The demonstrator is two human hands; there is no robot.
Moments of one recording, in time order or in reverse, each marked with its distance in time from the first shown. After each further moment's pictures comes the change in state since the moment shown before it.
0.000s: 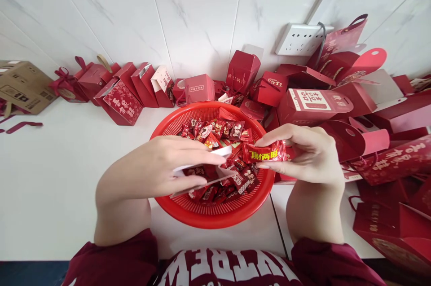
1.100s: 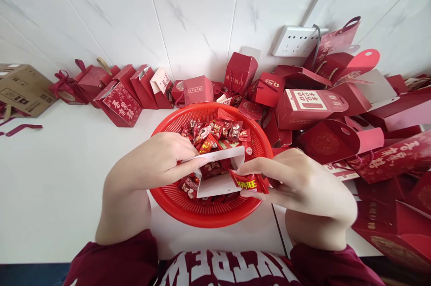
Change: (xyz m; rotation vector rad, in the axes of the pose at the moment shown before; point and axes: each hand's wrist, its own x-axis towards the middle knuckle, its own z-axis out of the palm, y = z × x) left_hand 0.009 -0.006 0.003 -0.075 -0.097 -0.135; right_hand -0.011 -0.036 0.008 -0.282 -0.364 0.016
